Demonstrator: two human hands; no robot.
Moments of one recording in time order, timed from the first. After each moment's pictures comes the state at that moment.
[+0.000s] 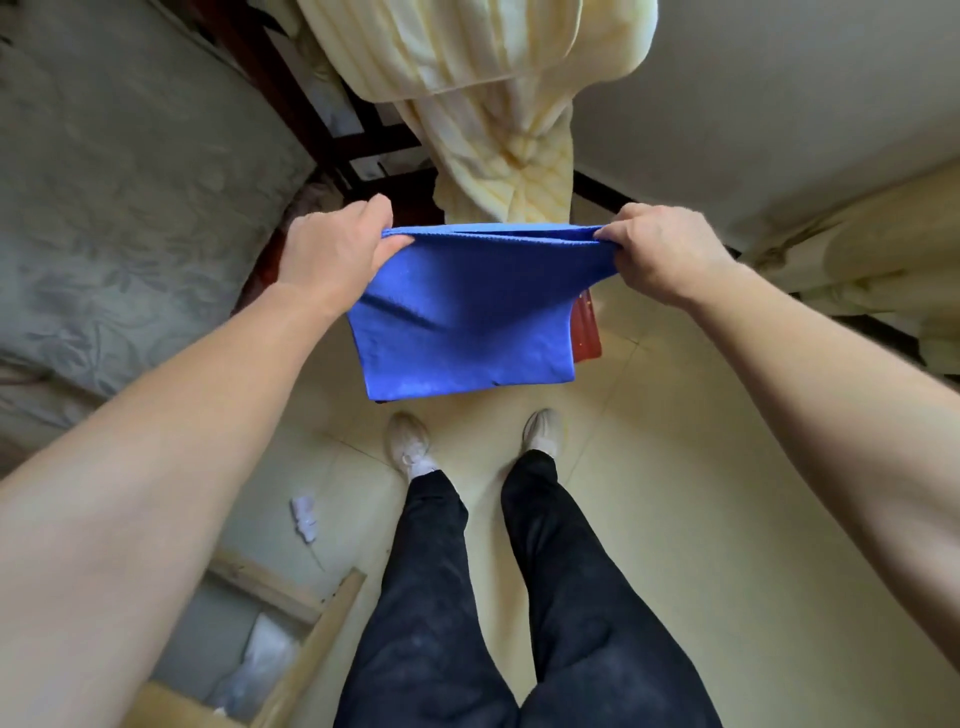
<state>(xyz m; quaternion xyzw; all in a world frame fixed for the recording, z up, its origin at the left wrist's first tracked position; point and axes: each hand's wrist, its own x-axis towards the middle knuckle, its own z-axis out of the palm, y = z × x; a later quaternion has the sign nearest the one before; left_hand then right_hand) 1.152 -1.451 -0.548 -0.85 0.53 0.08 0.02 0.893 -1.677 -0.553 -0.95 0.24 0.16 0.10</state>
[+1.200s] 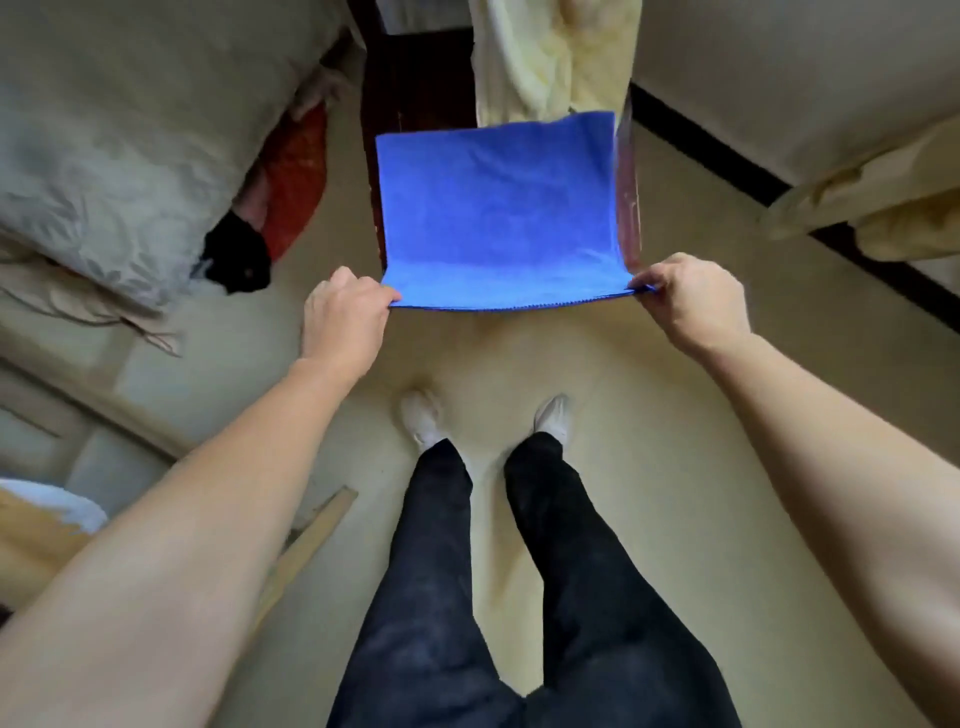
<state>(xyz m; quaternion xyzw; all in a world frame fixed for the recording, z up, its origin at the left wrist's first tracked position) 1.046 -1.268 -0.630 -0.88 0.46 0.12 -0.02 0.788 -1.552 -0.619 -0.89 0.38 0.15 0.19</state>
